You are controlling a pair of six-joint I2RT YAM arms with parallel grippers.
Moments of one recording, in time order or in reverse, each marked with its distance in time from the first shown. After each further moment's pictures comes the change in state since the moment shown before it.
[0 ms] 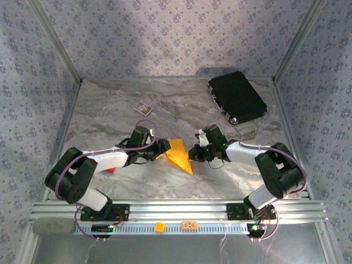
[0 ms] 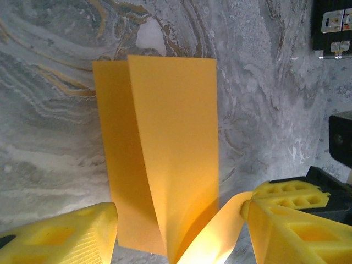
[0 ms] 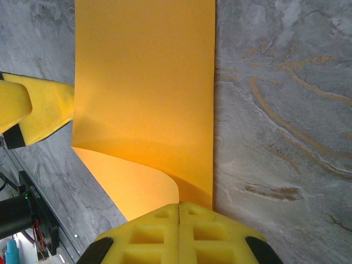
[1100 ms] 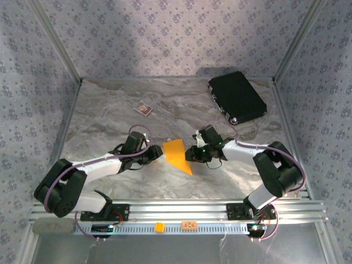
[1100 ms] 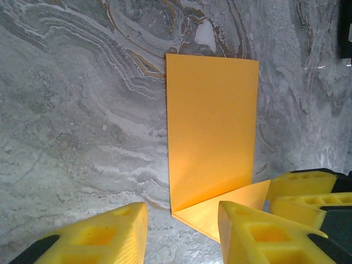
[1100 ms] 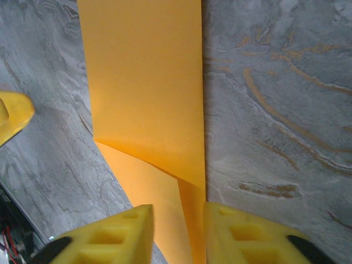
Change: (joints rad) left arm 0.000 -0.154 -0.098 -0.090 -0.110 0.031; right arm 0.051 0.029 0.057 -0.097 0.087 -0.021
